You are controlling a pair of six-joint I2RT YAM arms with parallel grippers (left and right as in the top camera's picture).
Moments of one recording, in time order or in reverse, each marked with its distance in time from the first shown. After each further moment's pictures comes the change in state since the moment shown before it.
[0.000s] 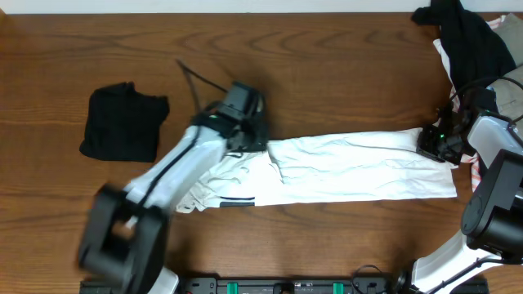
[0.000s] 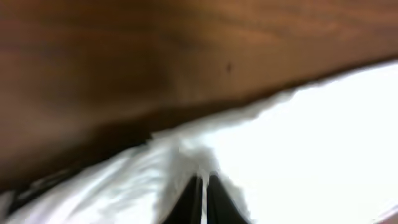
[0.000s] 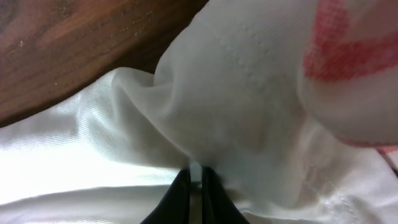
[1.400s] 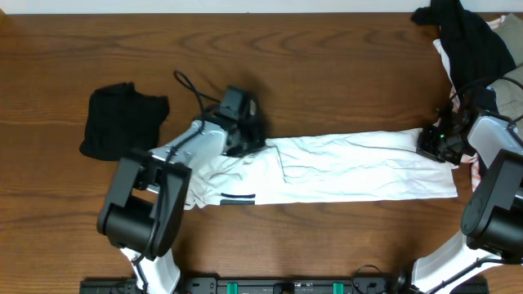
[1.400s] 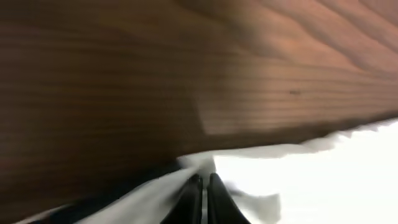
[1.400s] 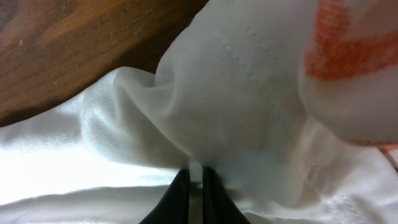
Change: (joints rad) left arm 0.071 0.233 -0.028 0.178 0.129 -0.162; right arm 0.000 0.000 0.000 -0.003 0.000 0.000
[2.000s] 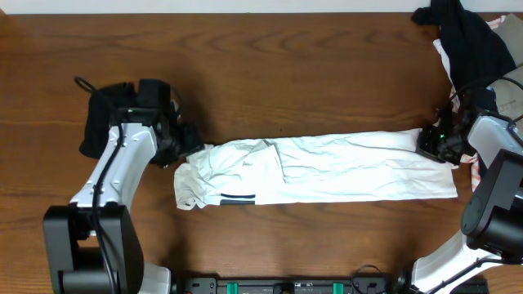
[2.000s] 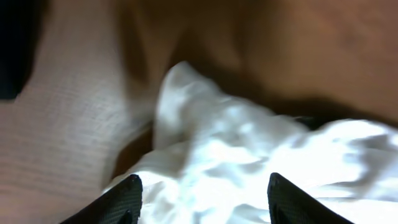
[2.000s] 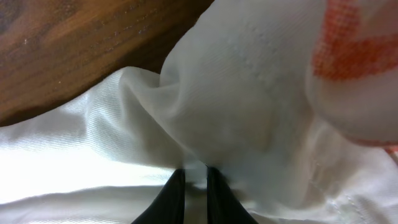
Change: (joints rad) left arm 0.364 -0.266 -0.023 -0.428 -0.128 0.182; right arm 0.000 0.000 0.001 0.000 -0.008 0.001
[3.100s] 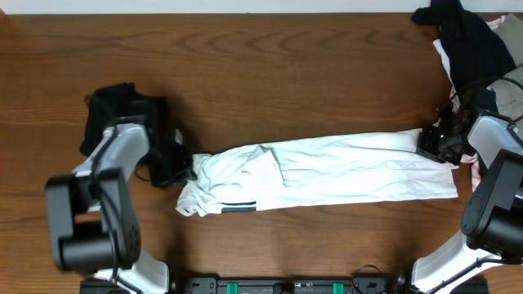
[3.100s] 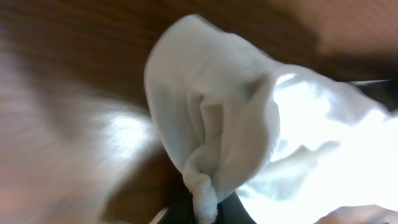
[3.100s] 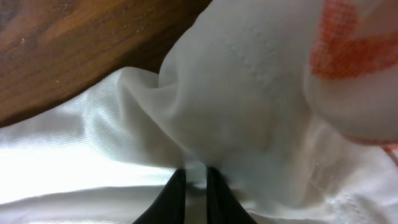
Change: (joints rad) left arm 0.107 0.150 -0.068 -0.079 0.183 0.175; right arm 0.000 0.000 0.000 0.000 0.003 0.000
